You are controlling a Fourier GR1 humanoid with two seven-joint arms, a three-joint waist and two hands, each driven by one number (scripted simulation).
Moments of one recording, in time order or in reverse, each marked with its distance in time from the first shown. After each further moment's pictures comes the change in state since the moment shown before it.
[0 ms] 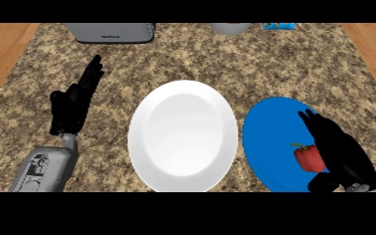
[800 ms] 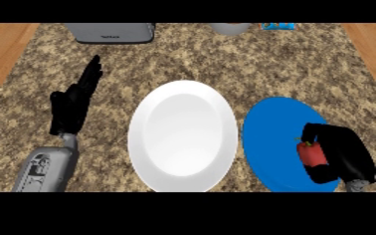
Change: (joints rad) left arm 0.001 -0.039 0.051 0.005 -0.049 -0.038 -0.009; right arm -0.010 0.065 -0.087 0.092 0.139 -0.123 -0.179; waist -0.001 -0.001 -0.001
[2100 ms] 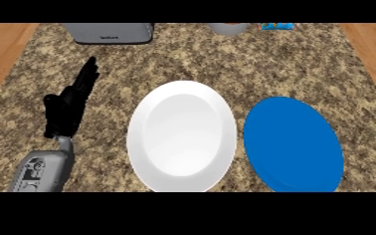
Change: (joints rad) left arm 0.023 0.003 0.016 -0.029 -0.005 -0.017 0.006; right arm 0.518 0.384 0.619 -0.730 0.610 -0.302 0.400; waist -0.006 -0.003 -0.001
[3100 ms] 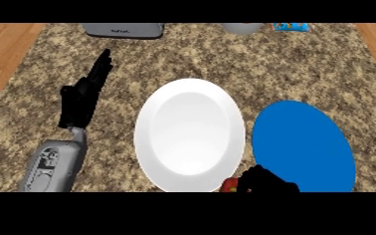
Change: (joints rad) left arm -0.072 -0.037 -0.032 0.023 -0.023 -0.003 0.012; right arm -0.469 -0.176 0.089 0.183 -0.388 0.099 0.383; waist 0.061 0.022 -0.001
